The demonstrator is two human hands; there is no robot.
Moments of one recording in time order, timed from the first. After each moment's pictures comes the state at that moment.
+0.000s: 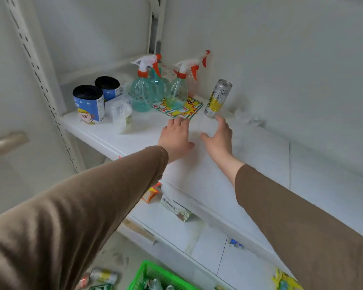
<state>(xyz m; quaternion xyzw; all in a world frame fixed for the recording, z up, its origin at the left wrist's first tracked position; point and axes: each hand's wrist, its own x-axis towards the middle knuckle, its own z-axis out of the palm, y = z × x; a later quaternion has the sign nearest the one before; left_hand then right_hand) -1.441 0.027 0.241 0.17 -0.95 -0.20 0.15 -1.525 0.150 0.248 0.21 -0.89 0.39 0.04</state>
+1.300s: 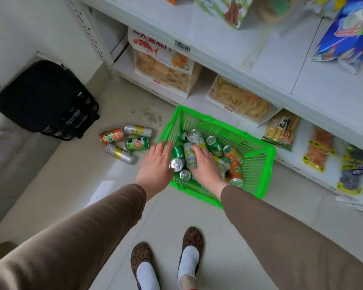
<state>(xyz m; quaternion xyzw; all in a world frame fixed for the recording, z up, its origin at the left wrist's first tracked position) -1.033 0.206 -0.290 0.17 -0.96 -0.22 -0.10 -1.139 0.358 -0.321 0.26 -0.90 0.19 -0.30</state>
